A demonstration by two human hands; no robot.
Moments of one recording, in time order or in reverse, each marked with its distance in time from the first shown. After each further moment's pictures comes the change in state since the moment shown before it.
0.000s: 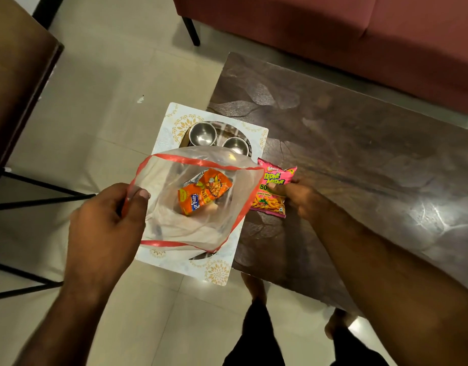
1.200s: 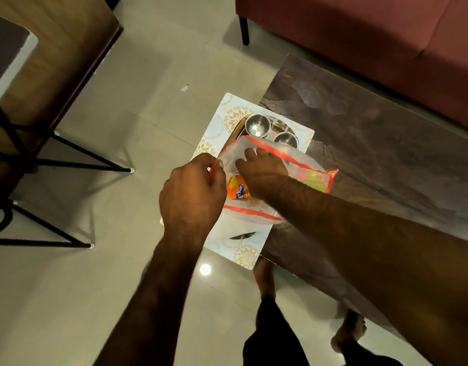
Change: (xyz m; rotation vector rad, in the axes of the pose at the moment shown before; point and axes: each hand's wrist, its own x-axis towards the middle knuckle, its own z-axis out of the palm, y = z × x) left_hand -0.006 -0.002 0.007 0.139 0.099 -0.027; right_hand -0.084 -0.044 0.181 -1.984 -0.134 -0.781
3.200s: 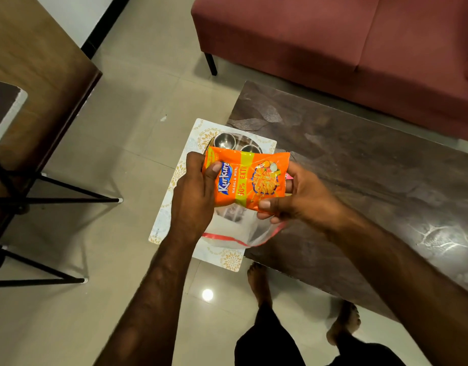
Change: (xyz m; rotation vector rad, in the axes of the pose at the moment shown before) left_hand -0.015 0.032 0.013 -0.461 -0.113 0.205; right_hand -0.193 0.060 -0.028 1.779 0.206 0.081
